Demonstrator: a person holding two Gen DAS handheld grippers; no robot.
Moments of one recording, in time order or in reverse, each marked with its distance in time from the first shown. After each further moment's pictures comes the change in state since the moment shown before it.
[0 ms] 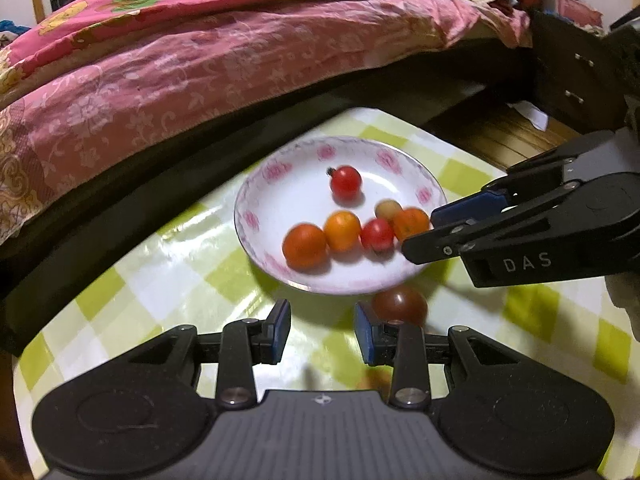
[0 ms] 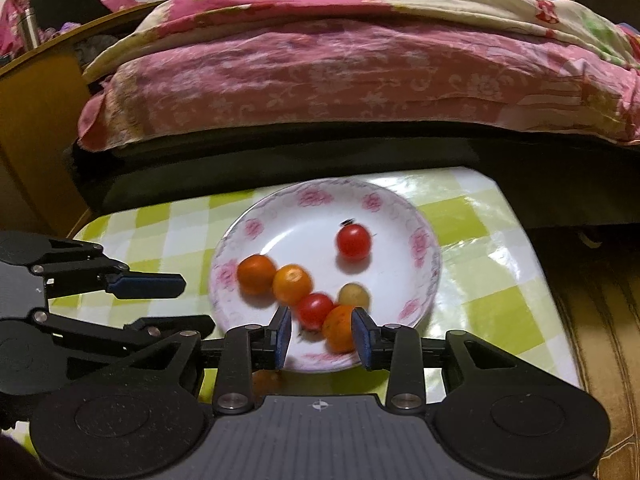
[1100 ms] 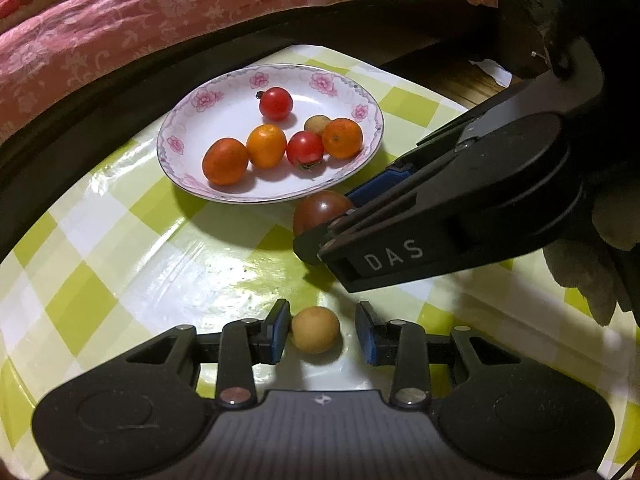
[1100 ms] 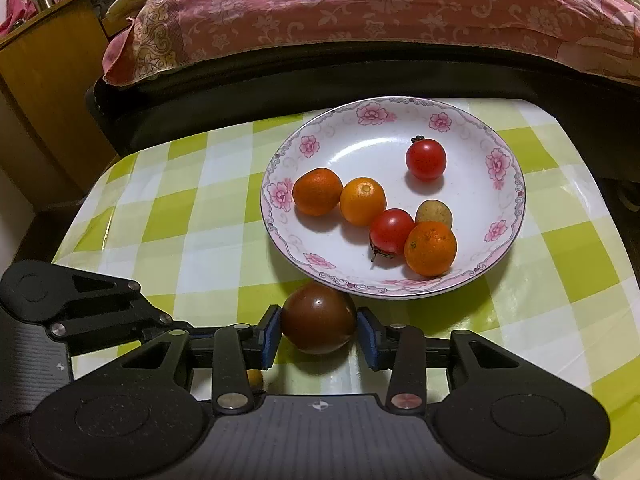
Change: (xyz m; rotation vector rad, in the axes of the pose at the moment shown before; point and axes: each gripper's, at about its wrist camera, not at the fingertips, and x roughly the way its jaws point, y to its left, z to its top) left arm 0.017 -0.031 -0.036 0.035 0.113 -0.106; right arm 0.028 0.026 -0.022 -0.003 0.148 0.080
